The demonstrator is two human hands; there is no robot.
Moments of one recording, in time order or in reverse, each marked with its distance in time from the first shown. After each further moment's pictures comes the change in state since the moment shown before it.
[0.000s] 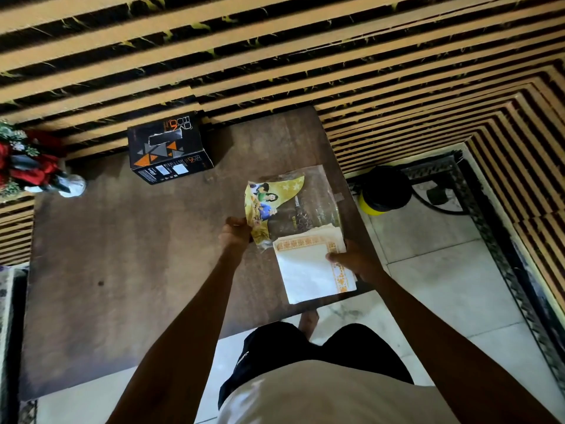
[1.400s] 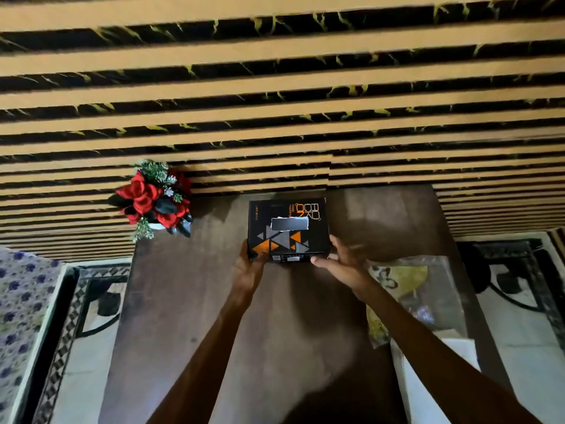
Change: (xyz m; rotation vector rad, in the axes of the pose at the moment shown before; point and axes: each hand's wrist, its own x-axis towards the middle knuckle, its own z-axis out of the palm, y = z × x) left_hand 0.130 0.074 -0.226 0.013 -0.084 0.258; right_hand 0.078 -0.285 0.227 -0.110 -0.060 -0.223
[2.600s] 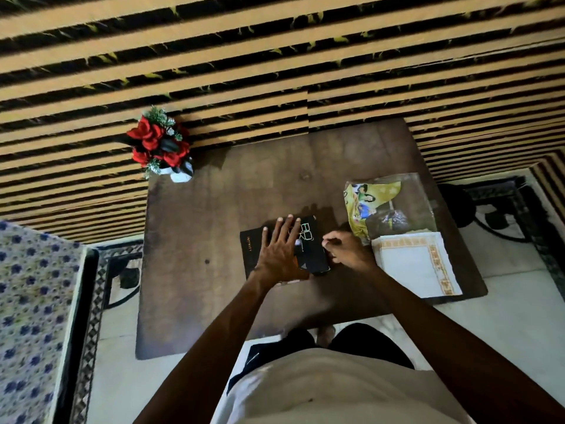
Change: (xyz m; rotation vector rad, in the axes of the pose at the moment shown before) left_hand -0.167 -0.034 0.041 1.222 -0.411 0.368; right_hand -0.130 0.132 0.037 -0.119 0.121 -0.027
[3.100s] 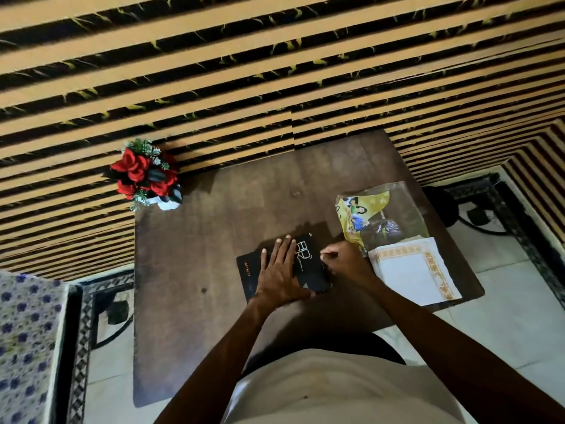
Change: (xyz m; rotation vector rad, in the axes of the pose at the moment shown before) left_hand 0.007 -0.011 0.004 -0.018 -0.046 0.028; right_hand 0.011 -0.002 -0.003 -0.206 0.103 -0.133
